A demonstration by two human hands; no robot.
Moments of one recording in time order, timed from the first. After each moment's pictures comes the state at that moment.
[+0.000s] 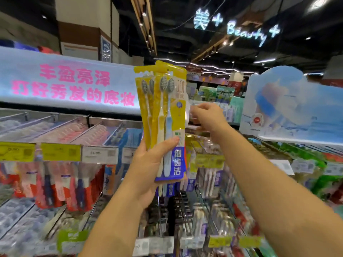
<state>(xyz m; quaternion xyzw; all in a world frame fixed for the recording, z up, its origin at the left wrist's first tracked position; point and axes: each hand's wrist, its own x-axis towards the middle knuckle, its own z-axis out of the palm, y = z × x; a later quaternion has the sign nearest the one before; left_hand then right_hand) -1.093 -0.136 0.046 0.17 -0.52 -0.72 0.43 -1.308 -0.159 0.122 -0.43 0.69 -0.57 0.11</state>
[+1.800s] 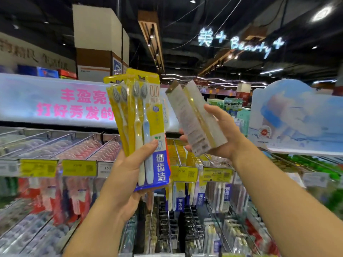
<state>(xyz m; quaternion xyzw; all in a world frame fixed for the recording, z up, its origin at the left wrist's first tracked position) -1.039 -0.140 0.062 0.20 -0.51 -0.68 0.48 -1.282 -0.104 0.143 -0.47 0.42 -0.57 0.52</state>
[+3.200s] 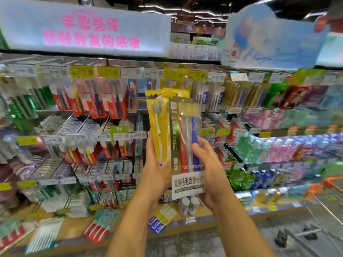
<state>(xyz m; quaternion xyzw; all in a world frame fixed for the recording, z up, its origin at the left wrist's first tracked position) -0.888 0.123 -0.107 0.22 -0.63 -0.65 0.37 -0.998 0.209 -0.091 -0.30 0.46 -0.74 0.38</state>
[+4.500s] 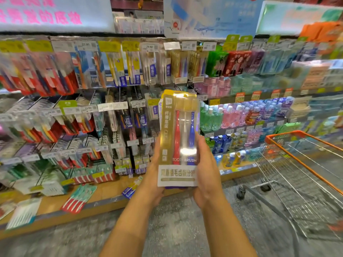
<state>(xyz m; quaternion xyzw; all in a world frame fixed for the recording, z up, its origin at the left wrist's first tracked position) -0.983 0.384 -0.155 0.27 -0.55 -0.76 0.23 -1.062 0.468 -0.133 -0.17 0.50 -0.79 0.32</state>
